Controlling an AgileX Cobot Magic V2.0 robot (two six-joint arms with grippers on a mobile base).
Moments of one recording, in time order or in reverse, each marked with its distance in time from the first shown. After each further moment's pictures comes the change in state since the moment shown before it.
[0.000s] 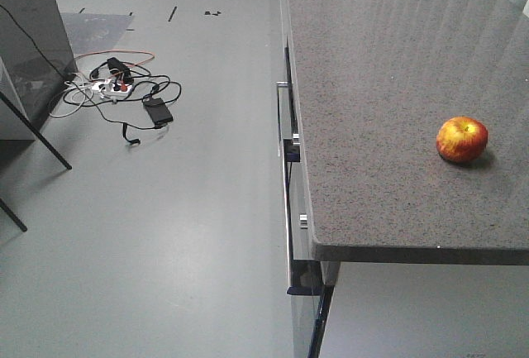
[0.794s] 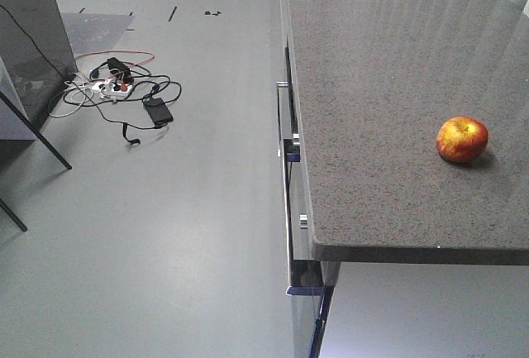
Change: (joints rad) left arm 0.000 0.000 0.000 0.000 0.000 0.000; right arm 0.000 -0.602 0.671 0.069 -0.100 0.512
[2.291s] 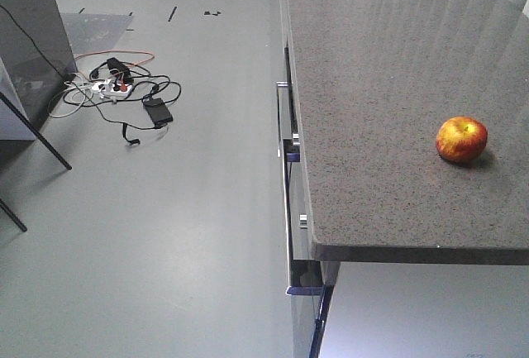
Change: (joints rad) left arm 0.000 0.000 0.000 0.000 0.000 0.000; right arm 0.000 0.000 0.018 -0.298 0.011 -0.092
